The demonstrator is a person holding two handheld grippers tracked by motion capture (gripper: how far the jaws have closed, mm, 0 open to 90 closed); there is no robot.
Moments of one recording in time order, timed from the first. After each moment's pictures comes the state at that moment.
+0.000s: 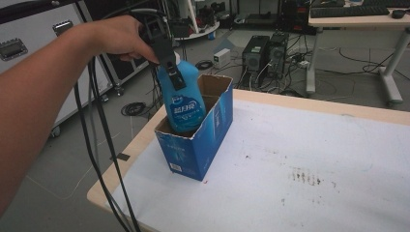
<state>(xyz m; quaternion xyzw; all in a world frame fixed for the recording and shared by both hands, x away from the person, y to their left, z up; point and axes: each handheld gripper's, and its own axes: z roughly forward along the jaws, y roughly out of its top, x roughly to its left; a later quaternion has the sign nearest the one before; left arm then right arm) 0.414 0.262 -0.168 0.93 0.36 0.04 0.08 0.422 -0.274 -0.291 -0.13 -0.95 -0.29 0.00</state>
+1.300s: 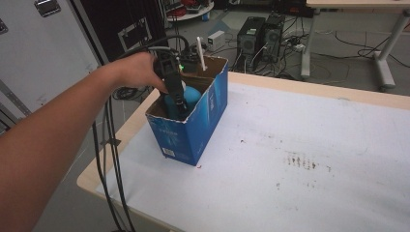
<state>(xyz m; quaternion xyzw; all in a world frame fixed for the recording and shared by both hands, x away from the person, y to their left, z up) 0.427 0.257 -0.279 0.94 0.34 0.03 0.05 0.420 -0.278 -0.303 -0.15 -0.95 -0.28 0.01</state>
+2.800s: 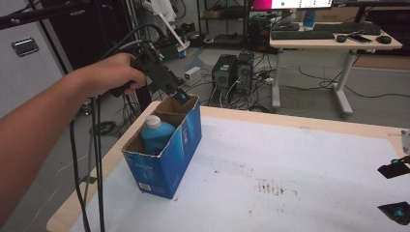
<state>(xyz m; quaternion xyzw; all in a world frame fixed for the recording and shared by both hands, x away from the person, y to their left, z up) 0.422 0.219 -0.175 0.91 0.32 0.11 0.24 0.408 -0.279 -0.297 -0.14 -0.95 -0.29 -0.01</state>
